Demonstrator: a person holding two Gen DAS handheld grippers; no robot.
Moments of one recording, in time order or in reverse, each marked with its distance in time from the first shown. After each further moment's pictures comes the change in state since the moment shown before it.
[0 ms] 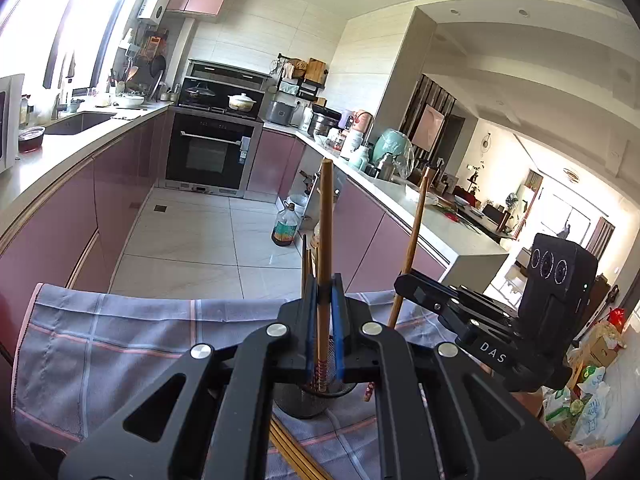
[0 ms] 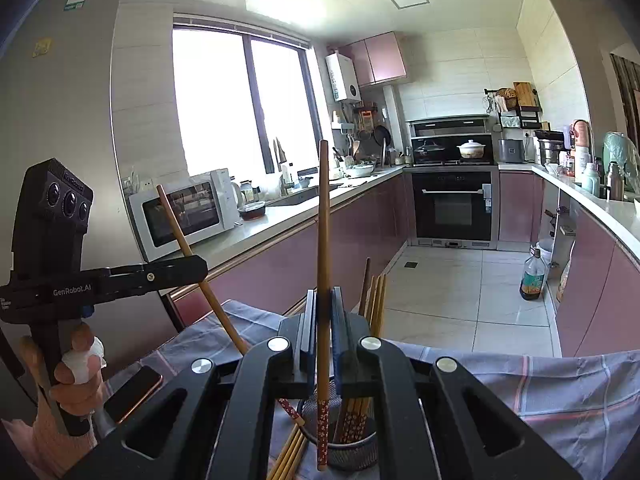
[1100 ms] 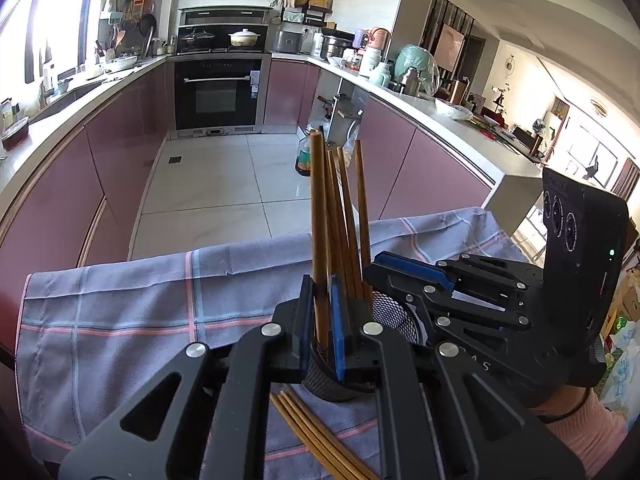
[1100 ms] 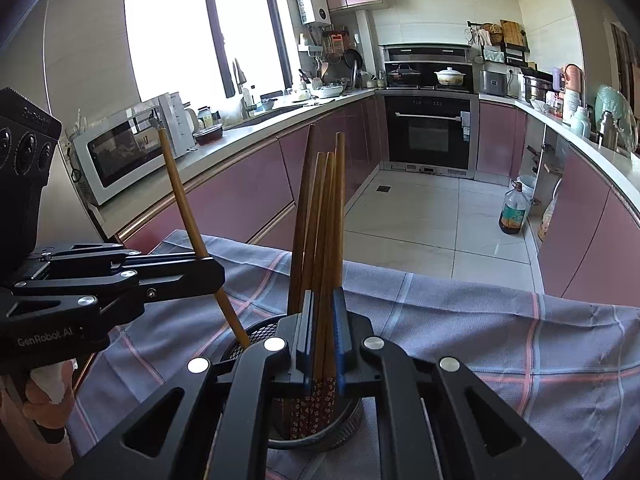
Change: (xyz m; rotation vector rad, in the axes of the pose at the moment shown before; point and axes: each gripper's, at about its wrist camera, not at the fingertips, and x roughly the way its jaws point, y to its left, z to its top) left arm 0.128 0.005 -0.033 0.090 0.288 0.111; right arm 0.082 -0.024 -0.049 0.039 0.293 -0.110
